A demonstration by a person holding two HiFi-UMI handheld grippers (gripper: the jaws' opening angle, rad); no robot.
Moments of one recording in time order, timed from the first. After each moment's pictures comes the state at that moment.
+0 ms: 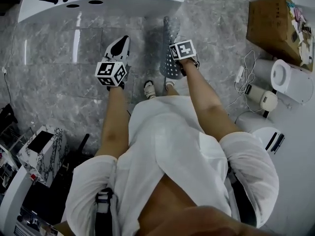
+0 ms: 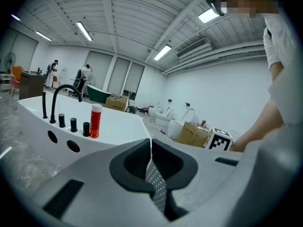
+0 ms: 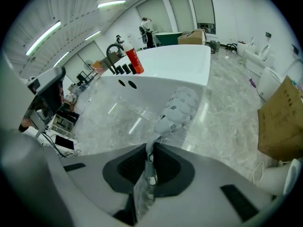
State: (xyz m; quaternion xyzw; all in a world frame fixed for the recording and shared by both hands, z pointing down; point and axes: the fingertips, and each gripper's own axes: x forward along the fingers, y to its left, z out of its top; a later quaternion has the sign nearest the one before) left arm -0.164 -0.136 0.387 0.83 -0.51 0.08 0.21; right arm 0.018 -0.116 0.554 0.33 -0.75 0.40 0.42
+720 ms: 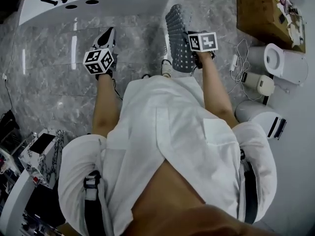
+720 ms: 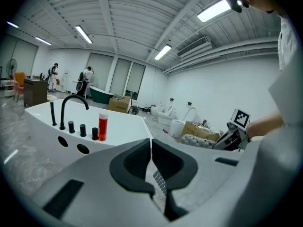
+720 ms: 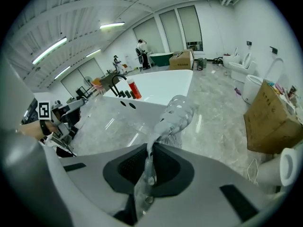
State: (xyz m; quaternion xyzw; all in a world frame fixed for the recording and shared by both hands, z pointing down) left arm -0.193 -0.097 0.332 0.82 -0.52 0.10 0.22; right arm 0.108 -0.080 0.400 0.39 -0.77 0.38 0.34
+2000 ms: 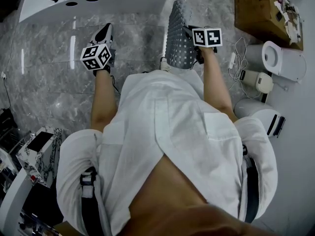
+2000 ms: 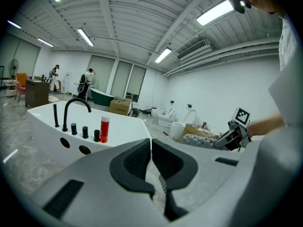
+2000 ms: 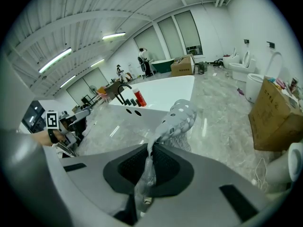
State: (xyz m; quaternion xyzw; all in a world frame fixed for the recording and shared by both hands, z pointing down) left arm -0.198 -0.078 0.314 0.82 -0.53 0.09 0.21; right arm 0.110 -0.070 0.364 0.39 -0.79 0.38 0.28
